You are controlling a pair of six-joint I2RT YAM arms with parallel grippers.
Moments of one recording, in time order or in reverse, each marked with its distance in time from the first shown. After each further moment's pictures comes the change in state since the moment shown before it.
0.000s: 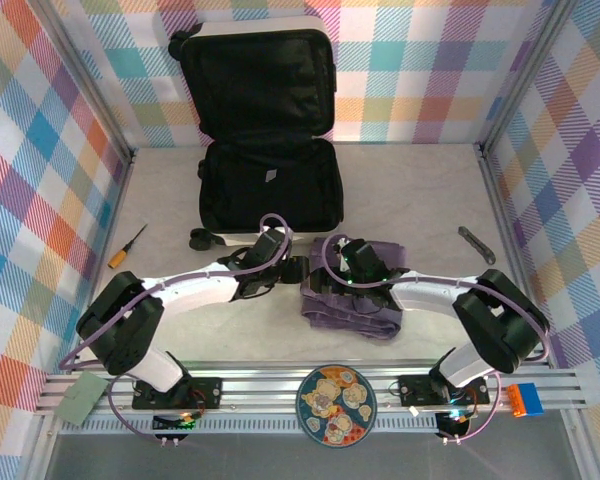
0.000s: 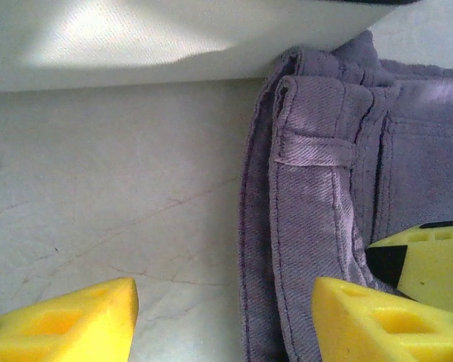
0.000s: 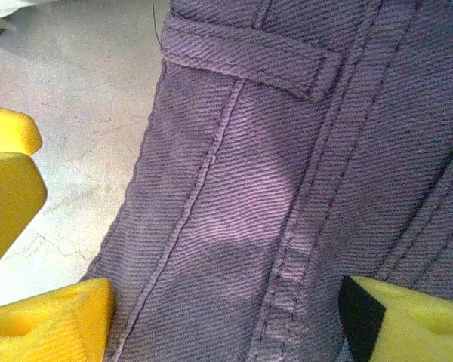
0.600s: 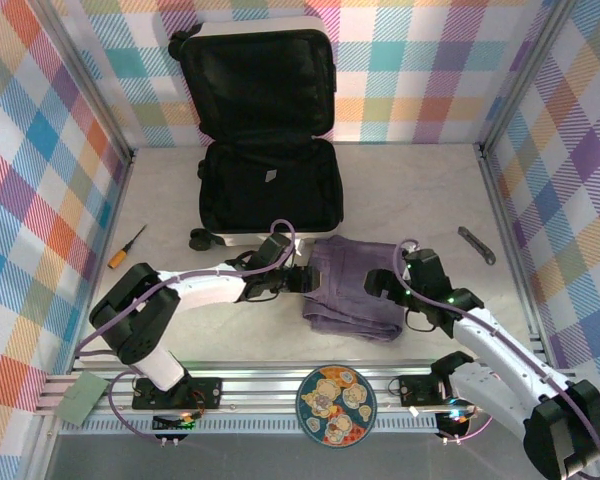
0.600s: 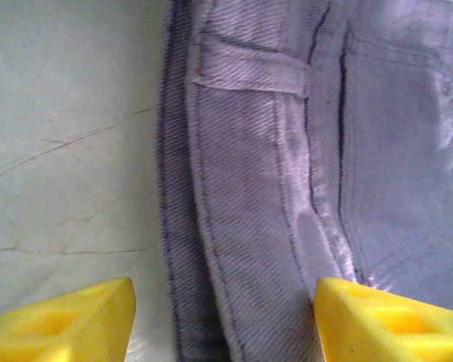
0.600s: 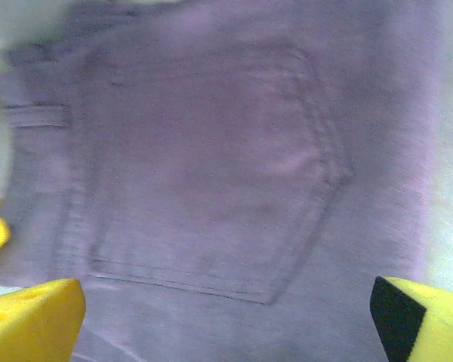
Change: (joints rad) left arm -0.003 0.084 -0.021 0.100 0.238 -0.023; right arm -0.300 -0.622 -0.162 -0.528 0.087 -0.002
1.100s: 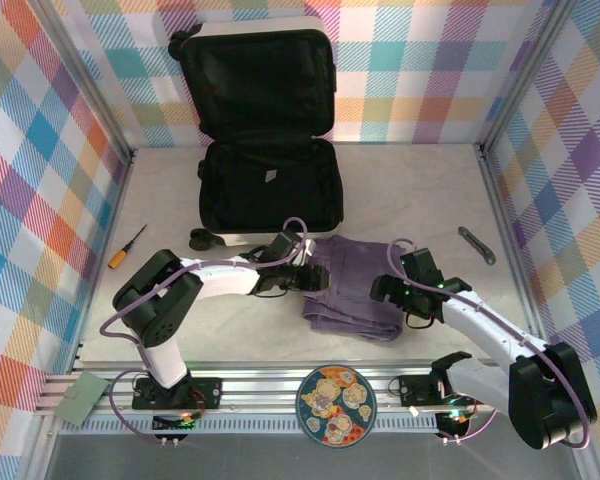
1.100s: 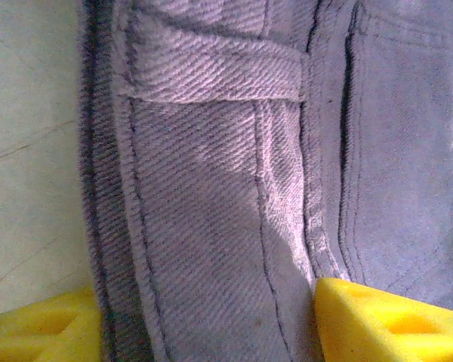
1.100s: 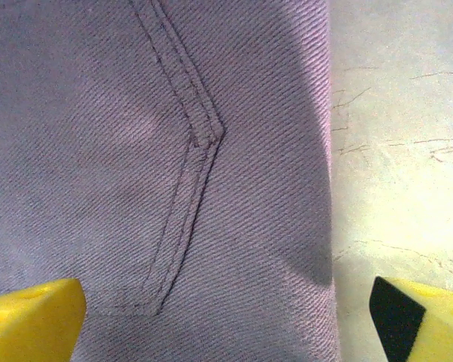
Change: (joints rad) left arm 0.000 0.152 0.097 0.007 0.082 0.004; right arm -0.061 0.197 0.019 -0.051 0.029 0.025
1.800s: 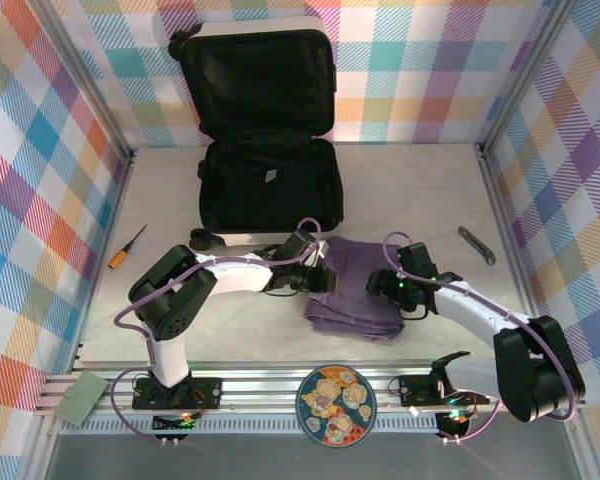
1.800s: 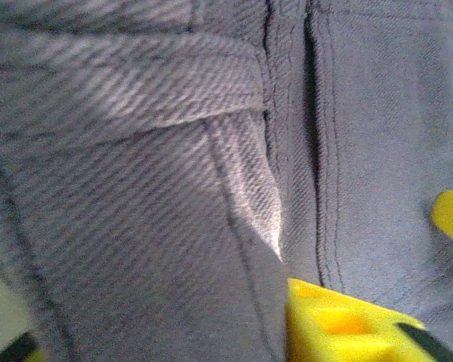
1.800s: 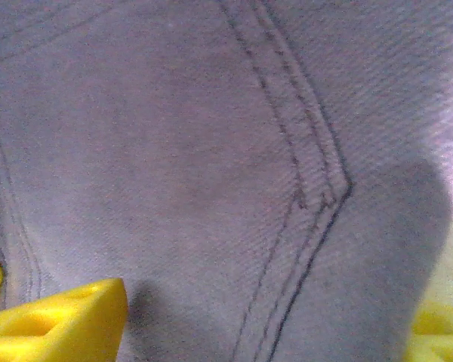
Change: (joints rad) left arm -0.049 0.076 0.097 -0.038 0.022 0.005; right arm -0.008 0.144 0.010 0.177 -0.146 0.057
